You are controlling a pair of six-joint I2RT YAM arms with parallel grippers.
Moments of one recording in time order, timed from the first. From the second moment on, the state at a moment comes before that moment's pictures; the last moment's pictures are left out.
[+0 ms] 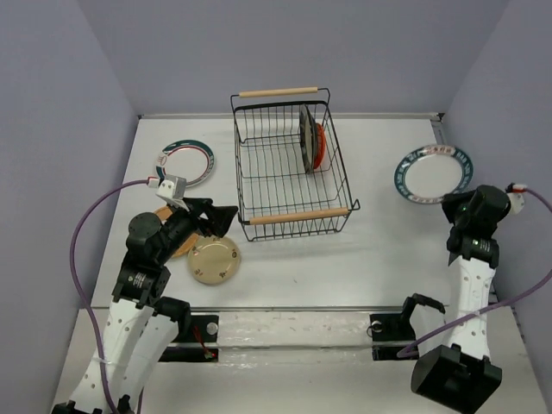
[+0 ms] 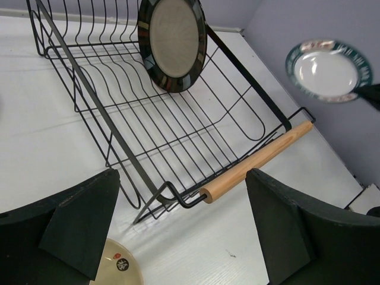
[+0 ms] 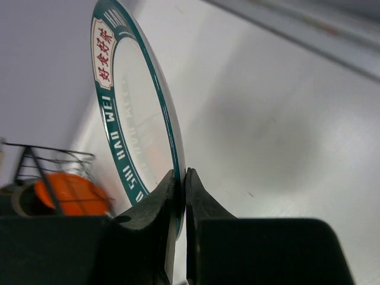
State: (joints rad) left arm -0.27 0.50 0.60 -0.18 0.33 -0.40; right arm -0.42 0.75 0.59 -0.33 -0.01 0.82
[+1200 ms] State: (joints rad) left arm -0.27 0.53 0.60 -0.18 0.33 -0.40; right arm 0.73 2.12 2.18 -0.51 0.98 -0.04
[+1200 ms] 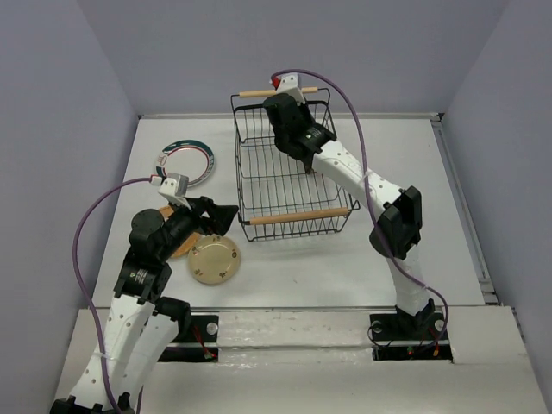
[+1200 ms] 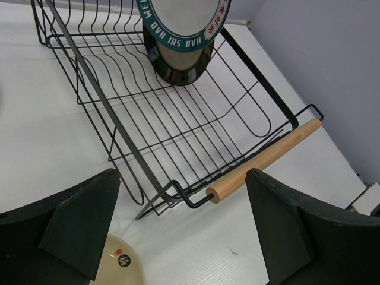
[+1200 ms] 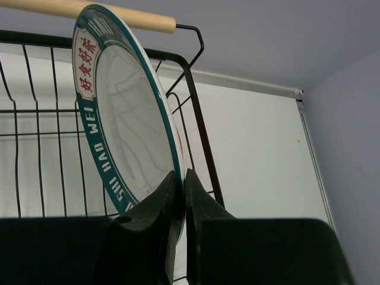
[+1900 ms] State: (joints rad) left arm -0.27 0.55 0.60 -0.18 0.33 -0.40; right arm 0.74 2.20 2.14 -0.63 1.02 0.14
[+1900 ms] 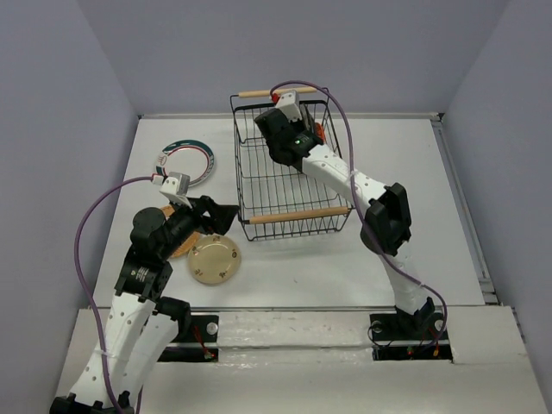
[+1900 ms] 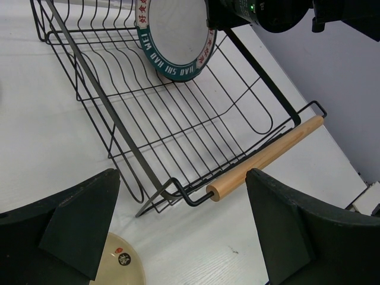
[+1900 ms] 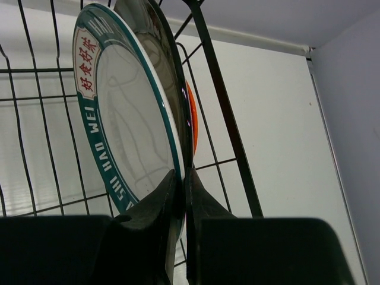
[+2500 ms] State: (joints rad) left arm -0.27 0.57 0.60 -0.18 0.34 -0.40; right arm 0.69 2.32 2.36 -0.74 0.96 0.25
